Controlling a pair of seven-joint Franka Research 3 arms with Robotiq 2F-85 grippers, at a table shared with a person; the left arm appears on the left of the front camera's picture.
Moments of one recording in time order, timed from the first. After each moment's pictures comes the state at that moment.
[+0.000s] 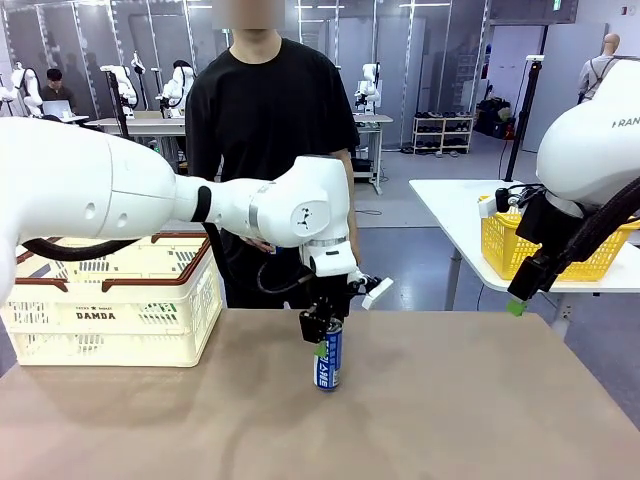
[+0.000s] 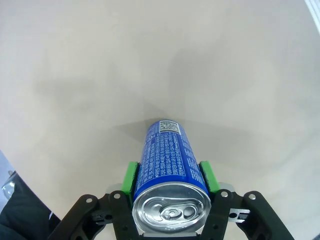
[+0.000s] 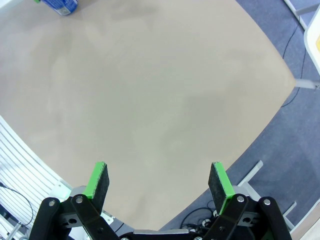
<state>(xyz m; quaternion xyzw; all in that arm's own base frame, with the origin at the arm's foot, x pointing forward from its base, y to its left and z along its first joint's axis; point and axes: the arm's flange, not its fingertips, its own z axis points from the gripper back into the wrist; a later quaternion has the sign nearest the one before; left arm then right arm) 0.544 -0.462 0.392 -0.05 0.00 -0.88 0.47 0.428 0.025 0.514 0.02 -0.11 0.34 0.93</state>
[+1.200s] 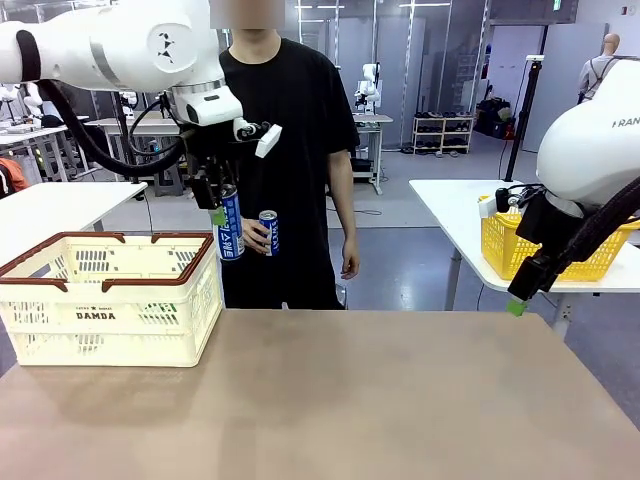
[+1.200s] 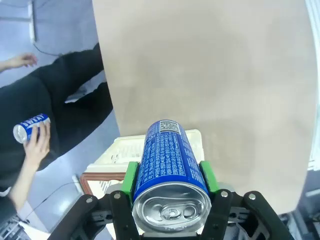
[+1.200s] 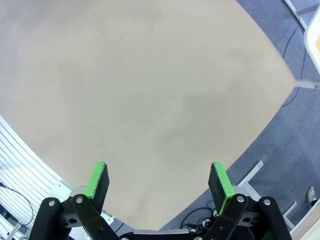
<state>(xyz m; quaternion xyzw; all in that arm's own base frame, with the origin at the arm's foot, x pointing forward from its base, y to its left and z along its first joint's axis) 0.574 -0.265 0.624 0.03 -0.08 -0.77 0.63 0.428 0.025 0.515 0.02 -0.11 0.34 0.93</state>
